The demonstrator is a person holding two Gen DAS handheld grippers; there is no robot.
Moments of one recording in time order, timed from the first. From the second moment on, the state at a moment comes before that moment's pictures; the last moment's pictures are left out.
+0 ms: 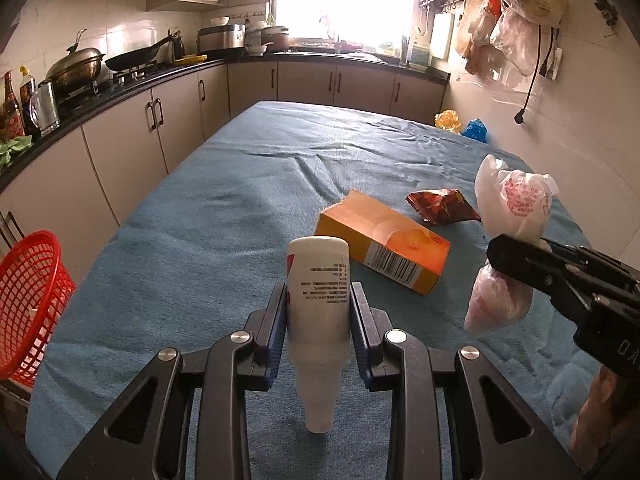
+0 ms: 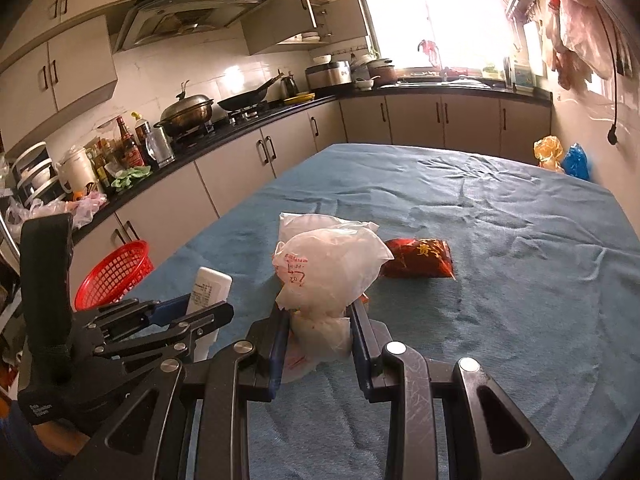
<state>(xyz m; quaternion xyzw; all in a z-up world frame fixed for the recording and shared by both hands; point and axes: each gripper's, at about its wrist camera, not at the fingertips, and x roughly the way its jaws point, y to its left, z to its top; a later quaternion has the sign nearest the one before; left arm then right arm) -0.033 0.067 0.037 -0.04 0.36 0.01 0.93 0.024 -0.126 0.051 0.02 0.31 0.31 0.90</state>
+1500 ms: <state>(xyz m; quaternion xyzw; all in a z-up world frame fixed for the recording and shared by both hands) -0.080 0.124 0.051 -0.06 0.33 0.04 0.94 -0.012 -0.081 0.065 0.05 0.33 0.34 0.88</state>
